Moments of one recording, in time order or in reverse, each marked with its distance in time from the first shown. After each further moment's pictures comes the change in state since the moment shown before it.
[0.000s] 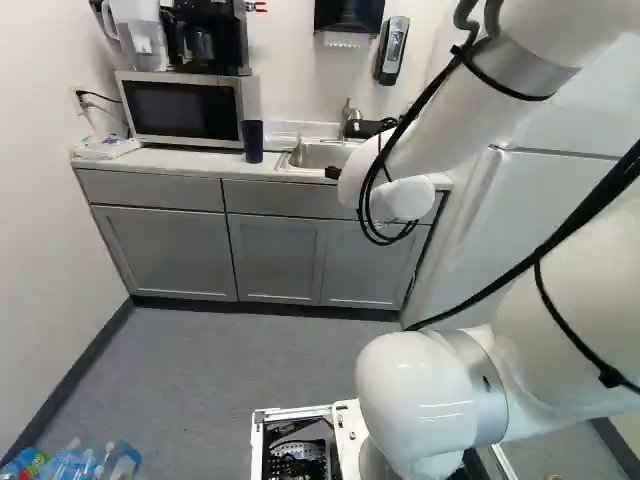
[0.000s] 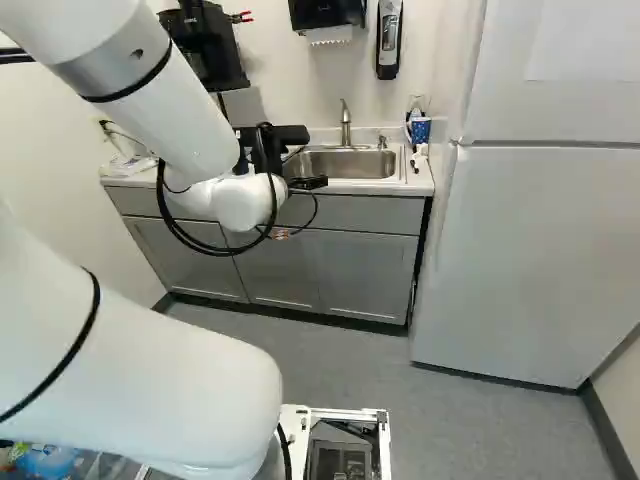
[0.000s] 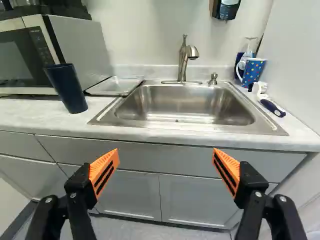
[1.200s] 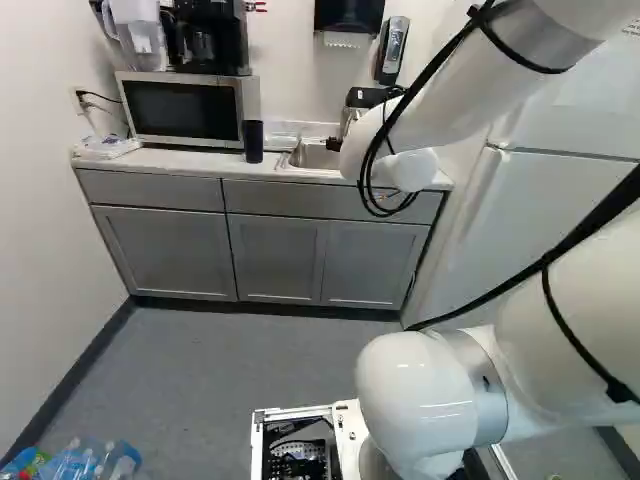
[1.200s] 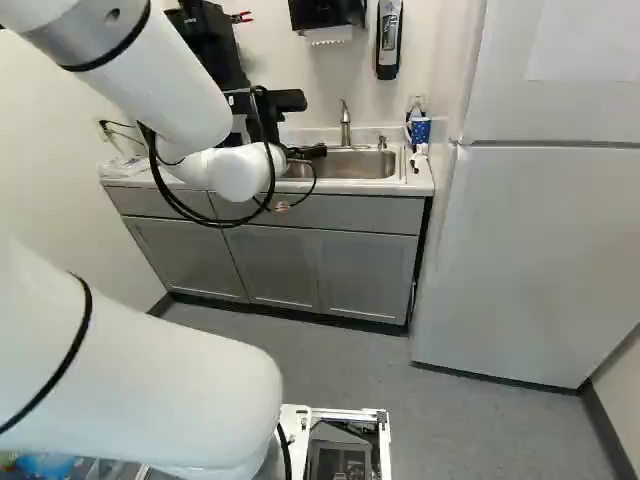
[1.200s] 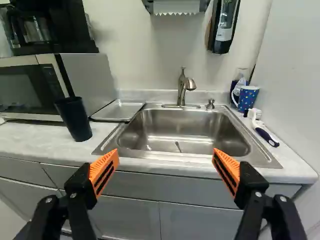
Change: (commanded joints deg) arm 0.1 1.3 -6.6 0.0 -1.2 0.0
